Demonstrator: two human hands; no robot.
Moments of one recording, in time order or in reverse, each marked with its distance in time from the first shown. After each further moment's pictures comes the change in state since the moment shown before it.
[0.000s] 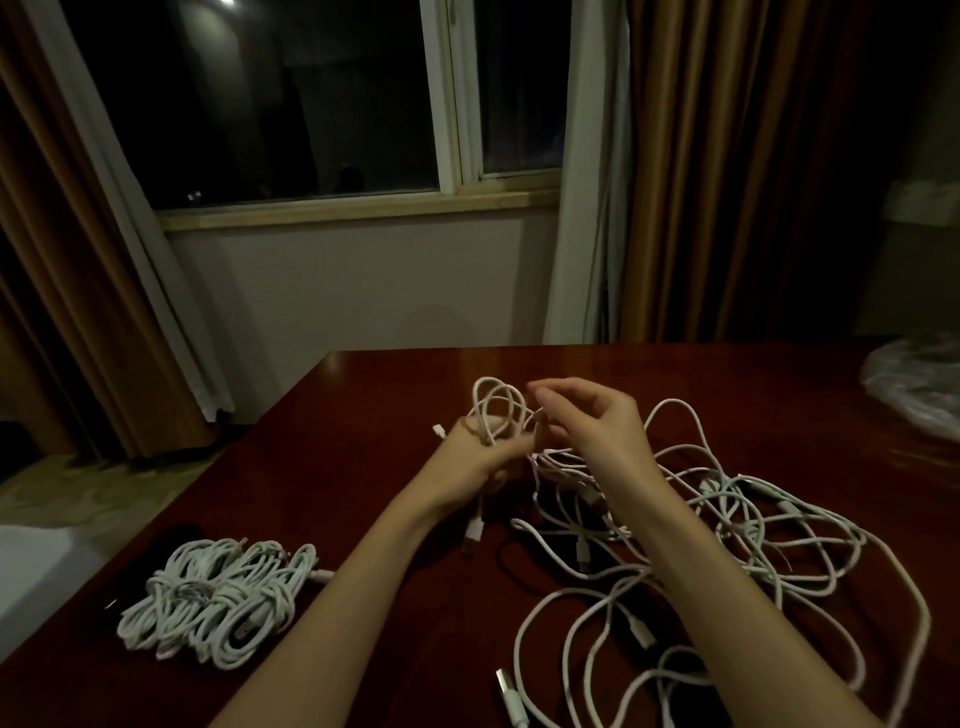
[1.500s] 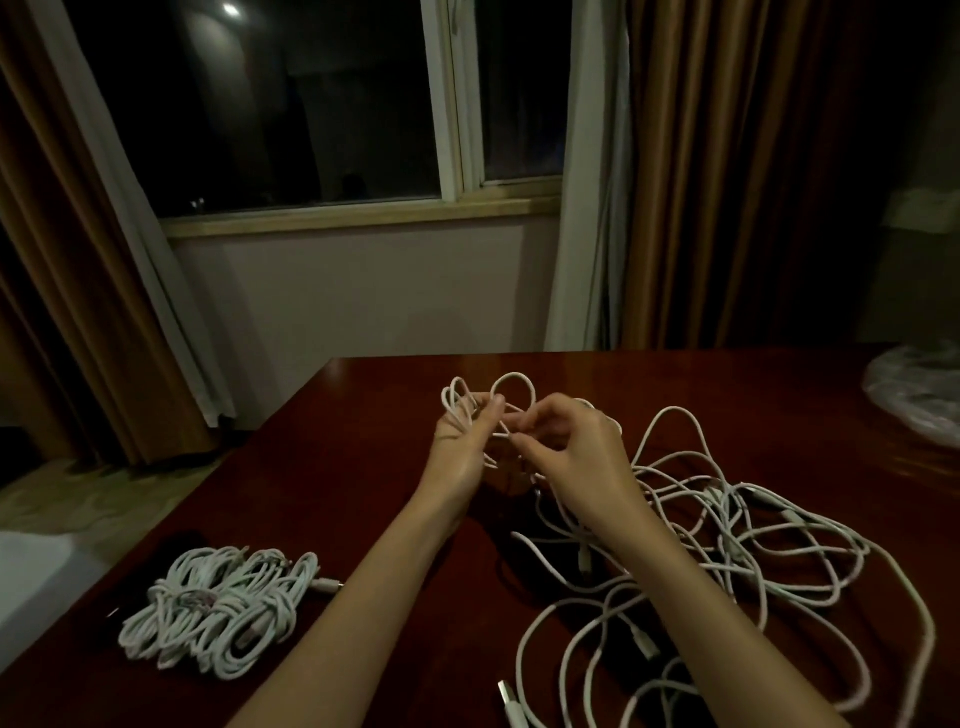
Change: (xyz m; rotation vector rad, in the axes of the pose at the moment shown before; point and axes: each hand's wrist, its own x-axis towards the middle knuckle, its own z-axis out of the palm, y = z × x) left_hand 0.011 -0.005 0.005 -0.310 0.363 0.009; right_hand -0.006 0.010 0.011 -0.439 -0.040 -0.230
